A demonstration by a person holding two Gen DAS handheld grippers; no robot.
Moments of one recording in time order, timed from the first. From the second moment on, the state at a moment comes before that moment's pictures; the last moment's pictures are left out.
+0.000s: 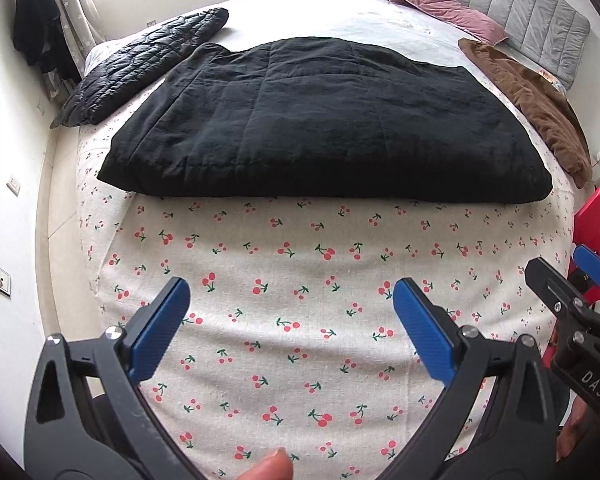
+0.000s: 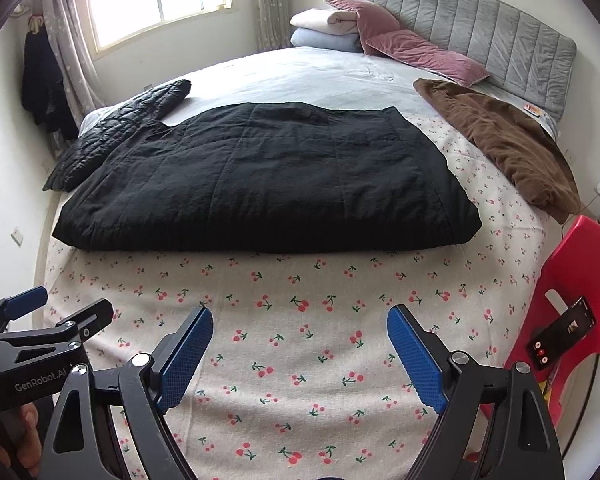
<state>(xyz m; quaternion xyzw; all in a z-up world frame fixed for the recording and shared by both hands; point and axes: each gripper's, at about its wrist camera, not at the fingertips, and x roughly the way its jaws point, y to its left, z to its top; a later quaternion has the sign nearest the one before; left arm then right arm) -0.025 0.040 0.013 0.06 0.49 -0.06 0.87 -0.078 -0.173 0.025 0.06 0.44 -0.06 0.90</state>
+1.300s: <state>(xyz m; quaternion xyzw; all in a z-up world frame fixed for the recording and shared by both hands) -0.023 0.031 0.018 0.06 0.49 -0.07 0.87 -0.069 -0.170 0.020 0.06 0.45 -0.05 0.89</state>
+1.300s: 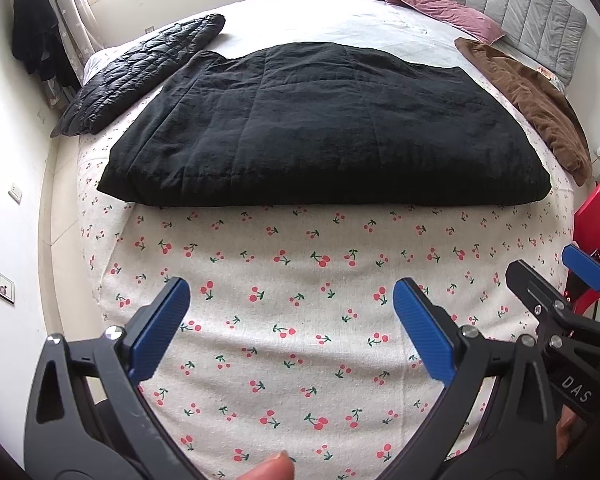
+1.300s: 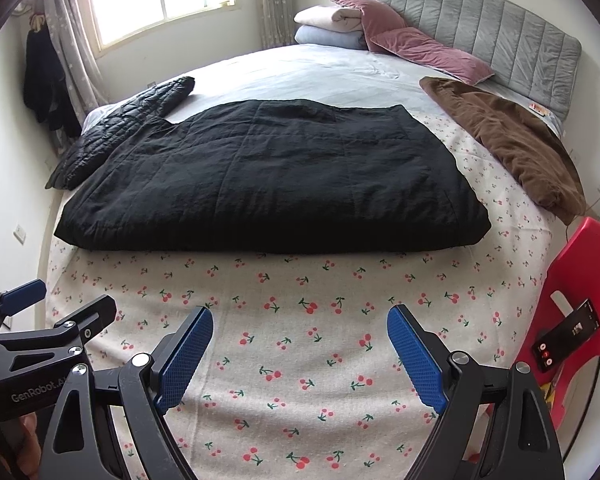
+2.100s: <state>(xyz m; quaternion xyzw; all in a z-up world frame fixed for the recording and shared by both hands) -0.018 0.028 0.002 0.07 0.50 -0.06 0.86 -0.062 -0.168 0.007 0.07 0.45 -0.05 0.89</state>
